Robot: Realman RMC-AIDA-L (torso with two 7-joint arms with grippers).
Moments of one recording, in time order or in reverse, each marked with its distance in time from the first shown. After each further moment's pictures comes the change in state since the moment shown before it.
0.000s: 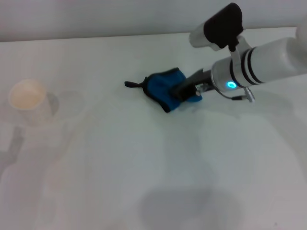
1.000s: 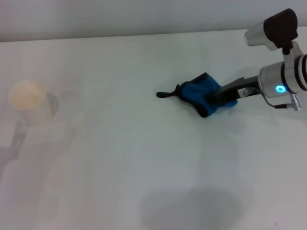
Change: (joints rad) left arm -0.019 0.000 0.000 0.000 -0.013 0.001 0.000; right arm -0.177 -0.082 0.196 -0.094 -0.067 -0.192 0.007
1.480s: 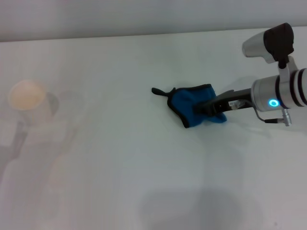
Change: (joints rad) left arm -0.005 0.000 0.000 0.000 0.004 -0.002 0.000; right arm -0.085 0.063 0.043 -0.096 0.000 -0.039 0.000
